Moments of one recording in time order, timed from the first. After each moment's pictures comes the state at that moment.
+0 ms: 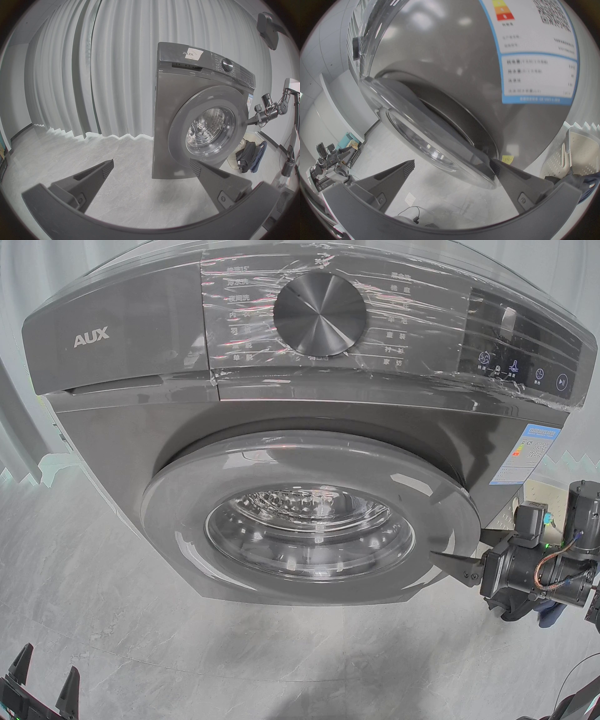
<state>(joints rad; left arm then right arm) 0.00 0.02 -0.02 0.00 0.00 -0.03 0.46 1.40 -0.47 -0.65 0.14 0.11</state>
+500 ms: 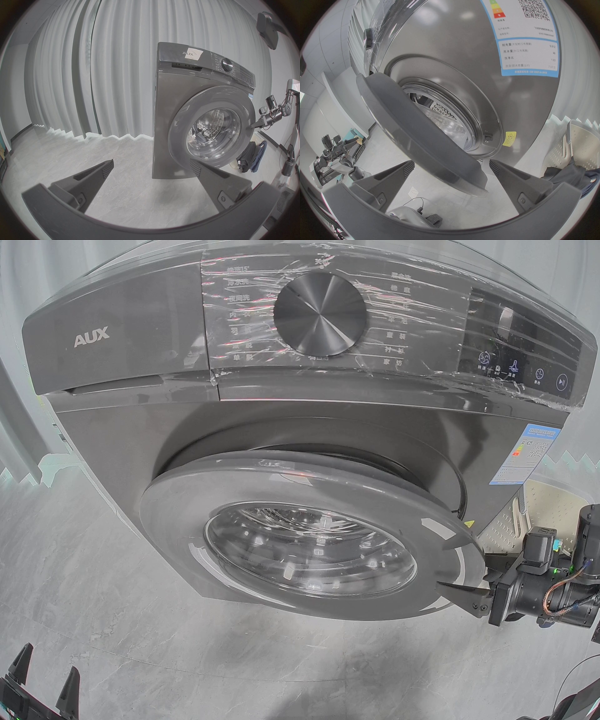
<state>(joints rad) 0.00 0.02 -0.02 0.00 0.00 -0.02 0.49 1.32 -0.37 -0.64 0.14 0.11</state>
